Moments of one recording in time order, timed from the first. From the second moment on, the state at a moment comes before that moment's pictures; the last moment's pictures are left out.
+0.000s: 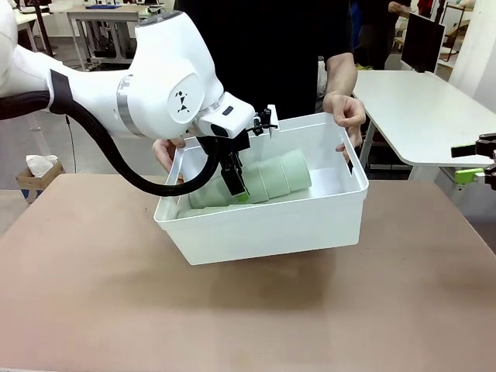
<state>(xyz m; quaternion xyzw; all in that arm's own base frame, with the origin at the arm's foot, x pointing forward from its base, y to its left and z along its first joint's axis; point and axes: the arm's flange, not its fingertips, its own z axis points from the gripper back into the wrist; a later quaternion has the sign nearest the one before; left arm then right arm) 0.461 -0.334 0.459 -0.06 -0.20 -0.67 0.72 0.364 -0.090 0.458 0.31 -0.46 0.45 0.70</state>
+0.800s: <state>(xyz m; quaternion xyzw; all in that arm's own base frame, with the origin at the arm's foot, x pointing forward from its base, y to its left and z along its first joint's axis) 0.435 -0.241 0.587 -0.20 -0.24 -0.66 0.69 0.364 -0.090 0.458 0.31 -0.46 0.45 0.70</state>
